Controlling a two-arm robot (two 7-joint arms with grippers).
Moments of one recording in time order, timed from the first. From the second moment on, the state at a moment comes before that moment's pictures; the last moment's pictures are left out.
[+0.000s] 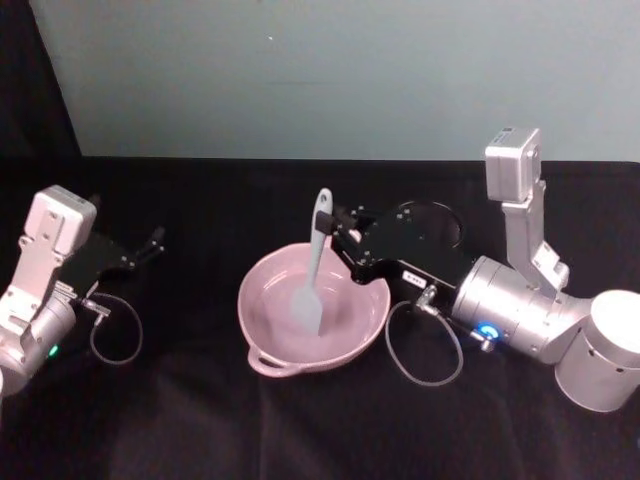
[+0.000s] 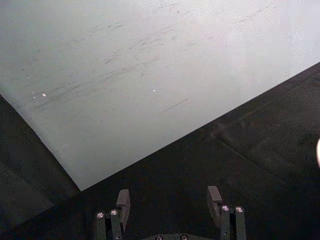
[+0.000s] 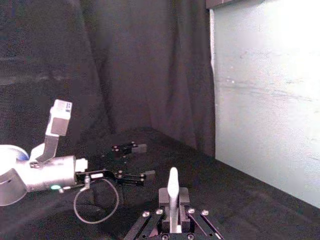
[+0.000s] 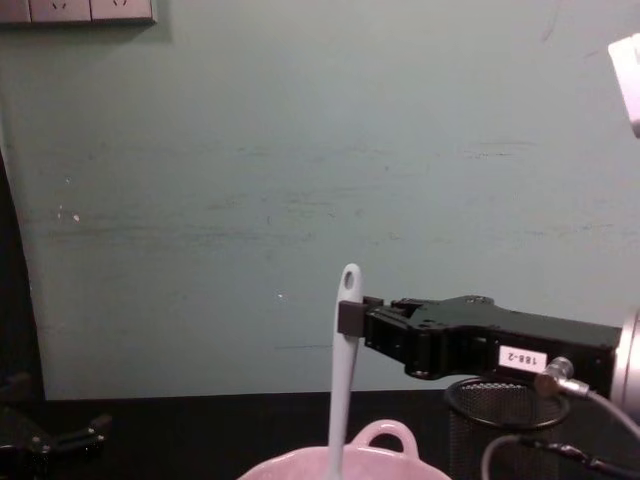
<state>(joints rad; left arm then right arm) -0.20 0.60 0.45 -1.41 -0.25 -0.12 0.03 0.28 0.43 -0.48 -1.59 0.51 0.05 0.52</state>
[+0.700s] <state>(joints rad) -0.20 0.60 0.45 -1.41 -0.25 -0.12 0.03 0.33 0.34 -0.53 -1.51 0.49 0.03 0.47</state>
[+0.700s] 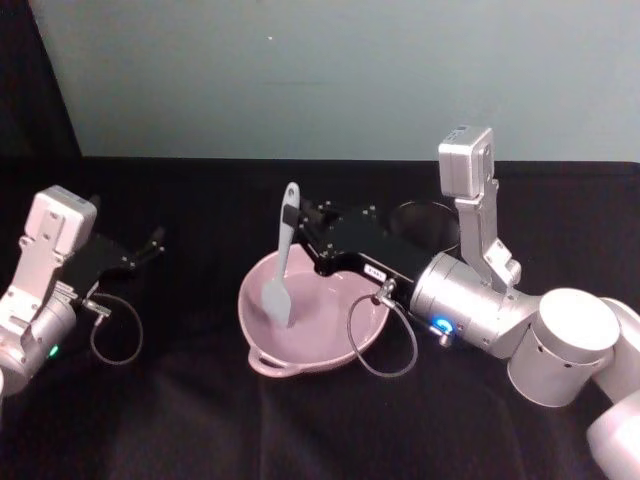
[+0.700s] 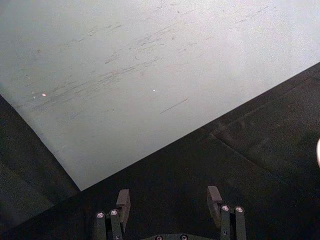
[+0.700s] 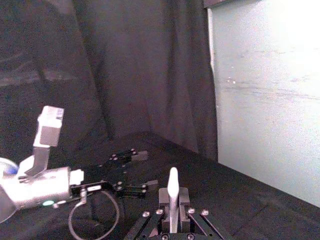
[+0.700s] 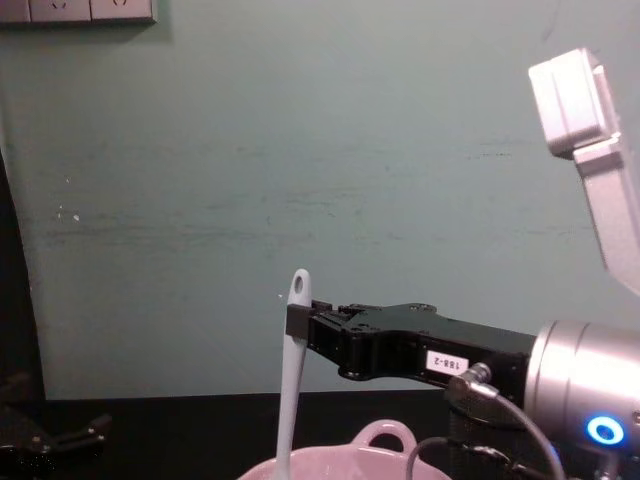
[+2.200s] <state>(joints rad) -0.20 0.60 0.45 -1.41 -0.25 -0.12 0.03 0.24 0.41 -0.44 -1.60 0.46 0.07 0.47</state>
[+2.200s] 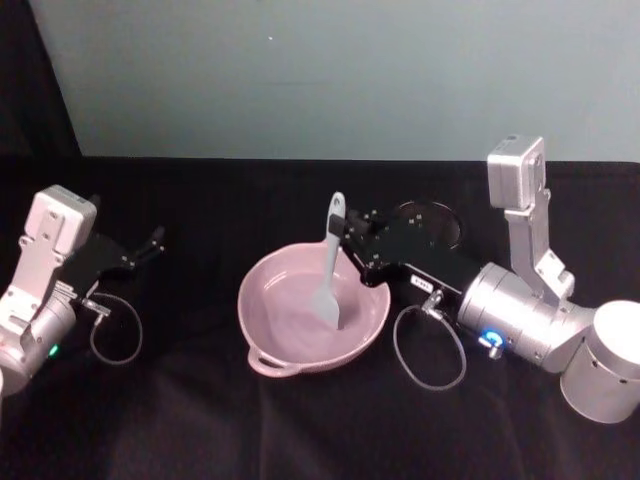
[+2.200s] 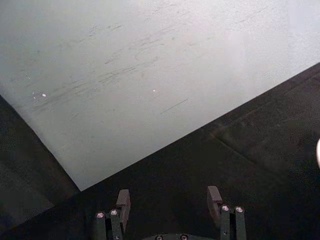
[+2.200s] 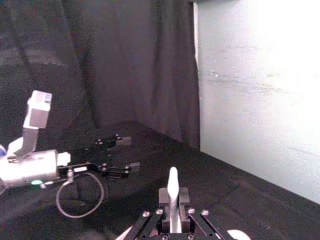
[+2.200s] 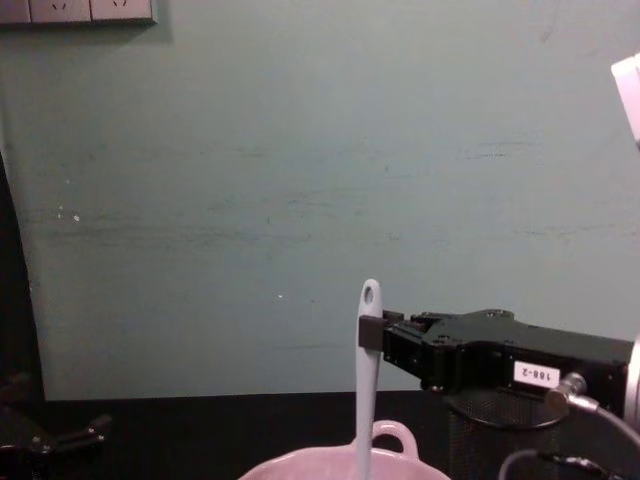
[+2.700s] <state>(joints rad) -0.20 0.60 0.45 -1.41 -0.25 -0.12 0.03 0.23 0.38 -0.49 -1.60 0.50 0.06 0.48</state>
